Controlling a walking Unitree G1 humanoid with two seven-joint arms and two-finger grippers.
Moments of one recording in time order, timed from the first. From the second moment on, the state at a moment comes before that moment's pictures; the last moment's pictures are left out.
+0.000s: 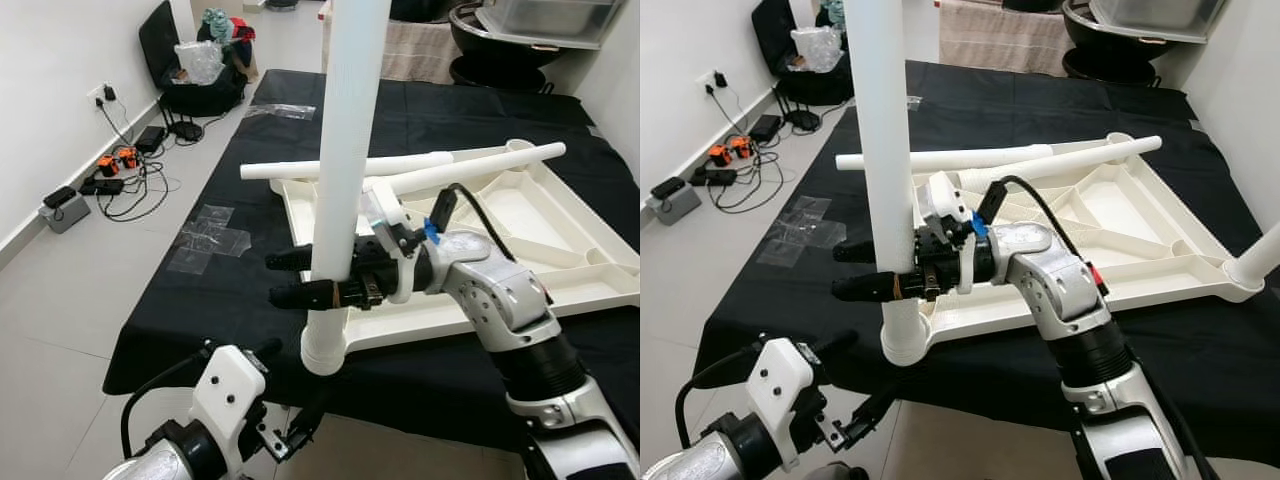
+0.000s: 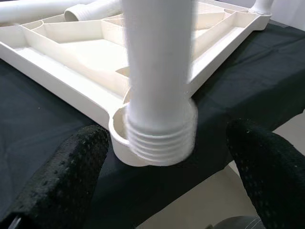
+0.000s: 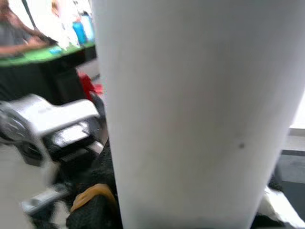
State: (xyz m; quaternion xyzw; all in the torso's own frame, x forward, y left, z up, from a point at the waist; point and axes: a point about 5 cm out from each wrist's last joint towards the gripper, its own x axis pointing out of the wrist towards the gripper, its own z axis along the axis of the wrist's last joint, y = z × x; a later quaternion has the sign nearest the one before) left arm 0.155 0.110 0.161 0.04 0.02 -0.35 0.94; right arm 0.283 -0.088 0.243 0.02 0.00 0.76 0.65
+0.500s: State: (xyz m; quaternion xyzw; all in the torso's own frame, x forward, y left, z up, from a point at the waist) left arm 0.155 0.109 0.156 0.04 0.03 -0.35 0.94; right arm 0.279 -0.087 0.233 0.11 0.04 0.75 0.65
